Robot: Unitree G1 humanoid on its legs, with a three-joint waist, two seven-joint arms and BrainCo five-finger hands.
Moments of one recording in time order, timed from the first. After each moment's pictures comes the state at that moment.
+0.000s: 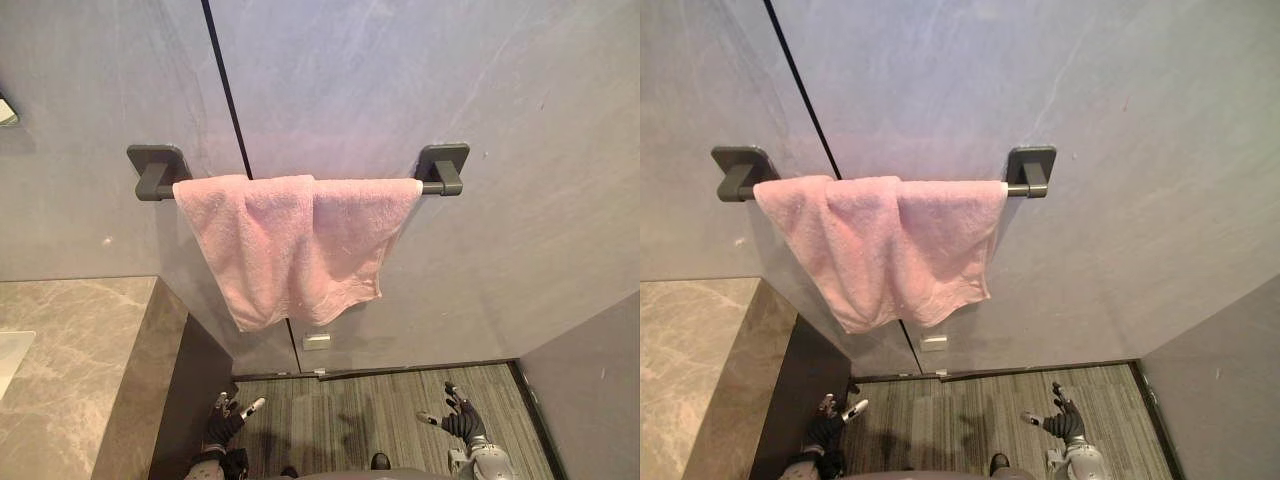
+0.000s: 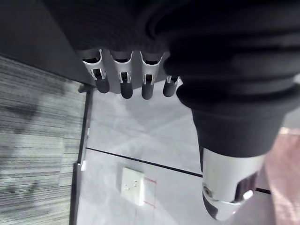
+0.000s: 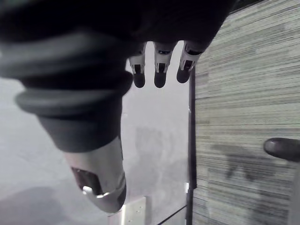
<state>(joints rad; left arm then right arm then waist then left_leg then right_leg) 0.28 0.04 0.16 0.64 -0.03 -0.16 -0.02 0.27 -0.08 -0.14 0.60 -0.12 -0.11 0.02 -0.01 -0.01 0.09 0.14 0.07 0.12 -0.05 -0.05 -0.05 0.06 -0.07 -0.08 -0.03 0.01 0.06</state>
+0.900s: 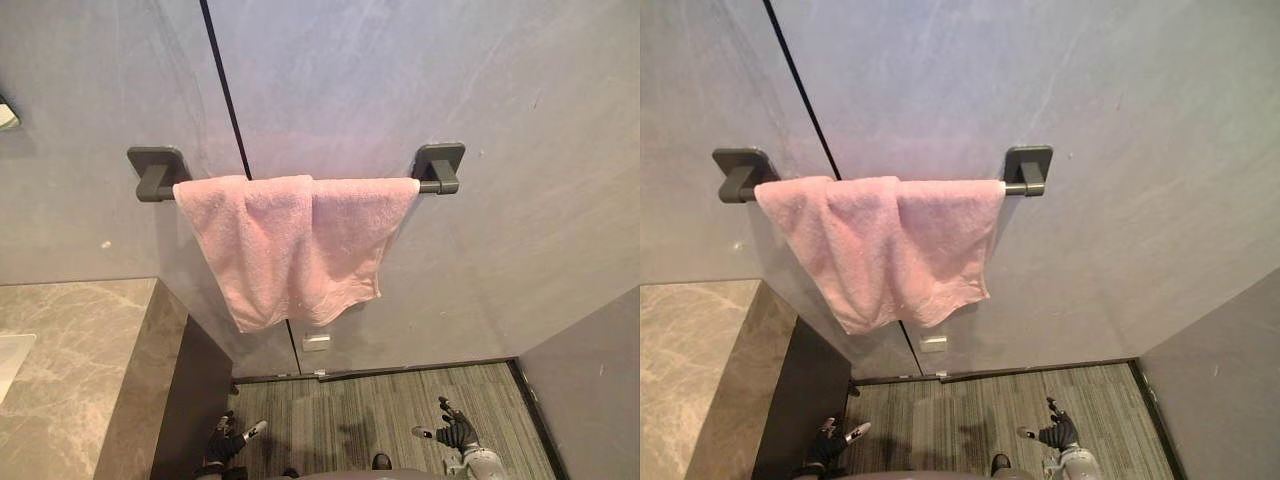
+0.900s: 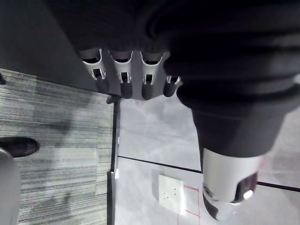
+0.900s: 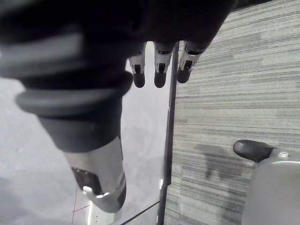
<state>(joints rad) 0.25 0.08 0.16 0.79 0.01 -0.16 0.02 0.20 -0.11 -0.10 0.73 -0.19 -0.10 0.00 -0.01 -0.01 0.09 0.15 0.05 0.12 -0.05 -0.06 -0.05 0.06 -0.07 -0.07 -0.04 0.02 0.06</state>
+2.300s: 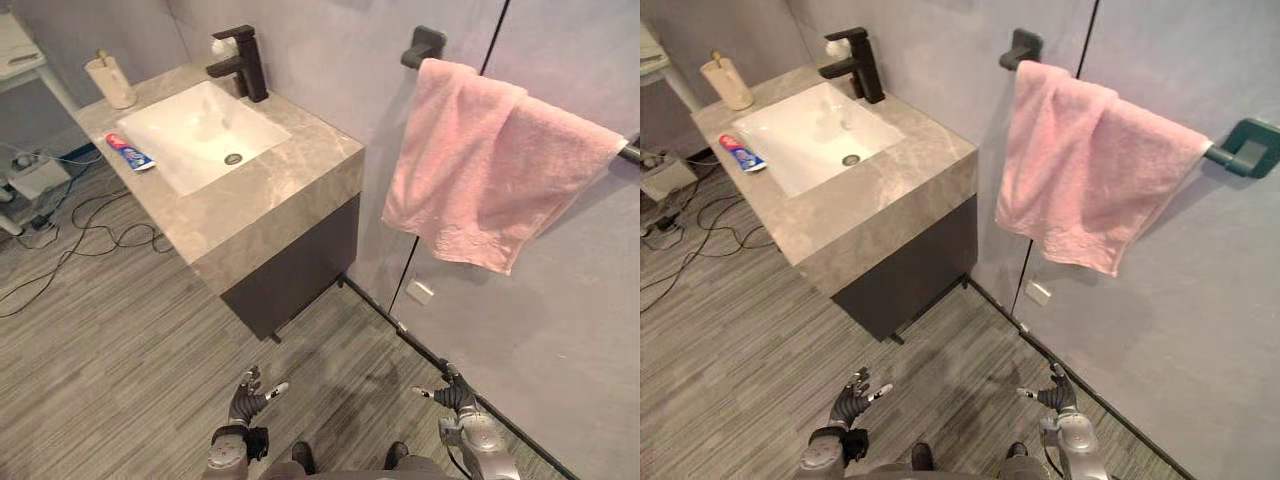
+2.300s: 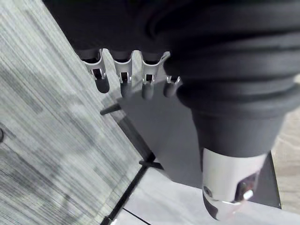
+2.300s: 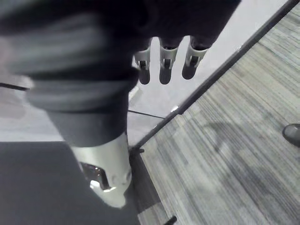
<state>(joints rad) 0.18 0.09 -0.03 0.67 -0.04 -0.14 0.03 0.12 -0.09 -0.10 0.68 -0.13 -0.08 -0.05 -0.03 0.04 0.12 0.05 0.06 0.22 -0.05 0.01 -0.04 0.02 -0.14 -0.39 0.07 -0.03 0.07</state>
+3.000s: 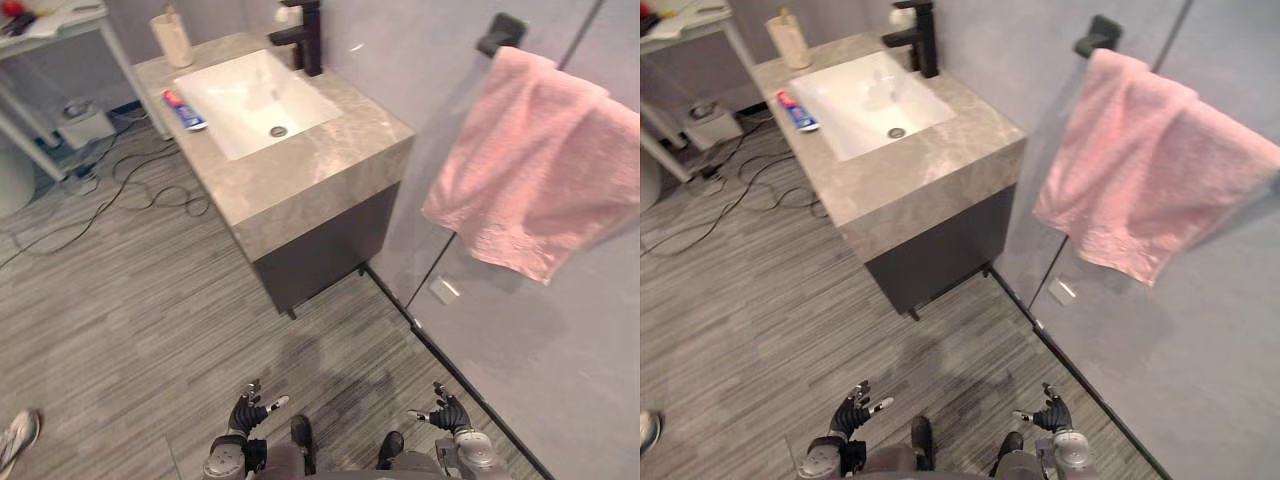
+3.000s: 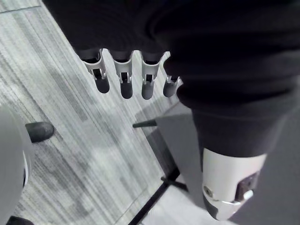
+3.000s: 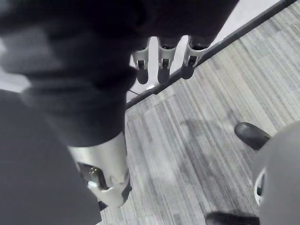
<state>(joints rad) 0.20 0.08 0.02 0.69 -0.08 -0.14 0.03 0.10 -0.13 -0.08 0.76 -0.14 -0.07 -0.06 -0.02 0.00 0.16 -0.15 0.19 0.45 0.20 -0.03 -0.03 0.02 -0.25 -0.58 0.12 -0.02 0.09</state>
